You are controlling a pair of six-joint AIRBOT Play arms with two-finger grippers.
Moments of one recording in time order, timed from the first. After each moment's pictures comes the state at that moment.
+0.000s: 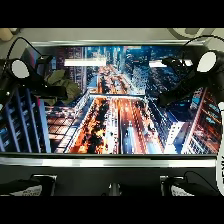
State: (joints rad) left arm -0.19 -1.39 1.53 1.47 -1.44 -1.64; right arm 0.06 -1.36 1.57 -1.38 1.64 1.19
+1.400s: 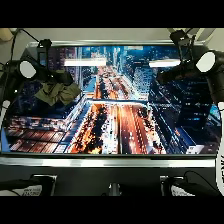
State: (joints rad) left arm -0.17 -1.48 1.56 1.47 -1.02 -1.63; right arm 0.06 -1.37 1.57 -1.39 1.10 1.18
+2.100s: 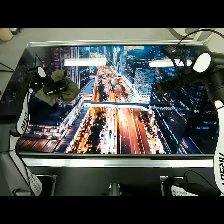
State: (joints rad) left arm 0.04 -2.09 1.99 1.45 -1.17 -1.81; right arm 0.06 -1.39 1.57 -1.40 1.34 1.11
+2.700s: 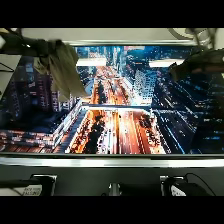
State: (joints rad) left arm -0.16 -1.47 2.00 1.42 -1.20 -1.52; right arm 0.06 -1.19 1.65 -1.42 1.21 1.05
